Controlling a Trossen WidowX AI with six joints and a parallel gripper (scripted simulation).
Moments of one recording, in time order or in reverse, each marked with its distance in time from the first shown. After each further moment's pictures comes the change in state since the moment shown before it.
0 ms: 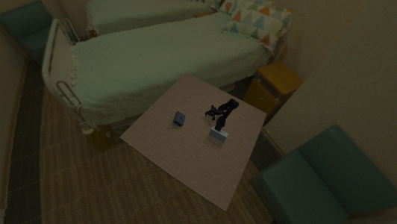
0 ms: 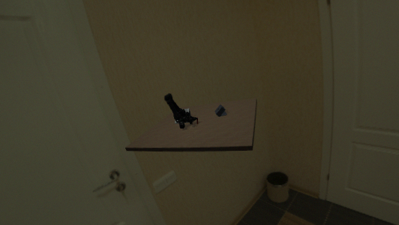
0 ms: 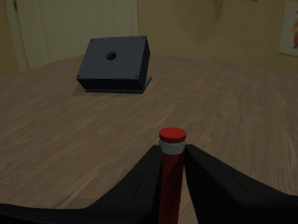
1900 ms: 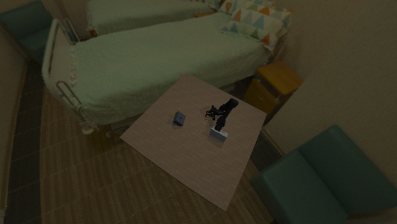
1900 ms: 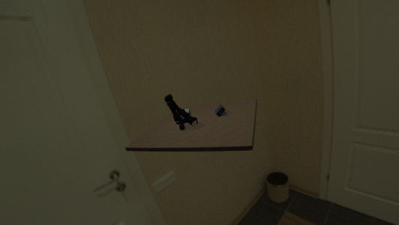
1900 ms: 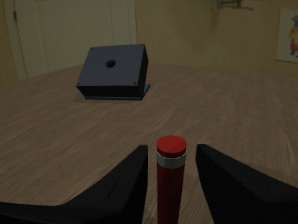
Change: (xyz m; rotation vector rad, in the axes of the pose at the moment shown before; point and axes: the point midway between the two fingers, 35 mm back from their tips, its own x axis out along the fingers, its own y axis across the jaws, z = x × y) arm -0.004 0.000 -0.003 0.012 -0.053 -0.009
